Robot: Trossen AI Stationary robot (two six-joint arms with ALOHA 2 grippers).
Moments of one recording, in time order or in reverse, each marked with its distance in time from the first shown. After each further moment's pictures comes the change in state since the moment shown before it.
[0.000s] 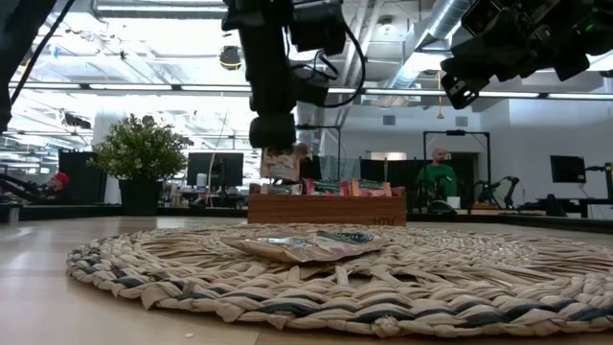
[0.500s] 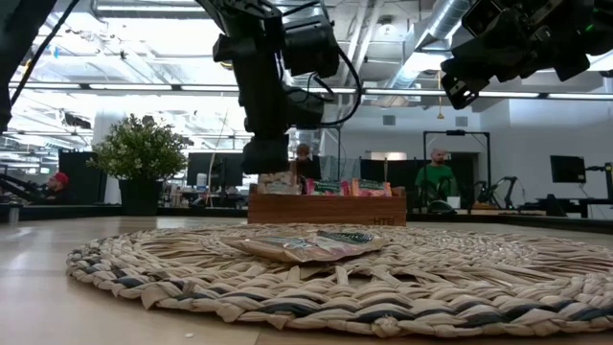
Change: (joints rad) left arm 0.000 0.000 -0.154 0.209 -0.056 0.097; right arm 0.000 0.000 0.000 -0.006 0.000 -0.016
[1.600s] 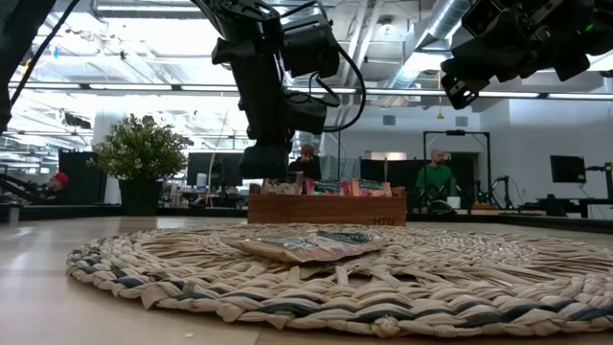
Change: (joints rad) left arm -0.008 0.000 -0.030 0.071 0.124 0.080; right arm 0.000 0.000 0.000 0.000 0.000 0.001
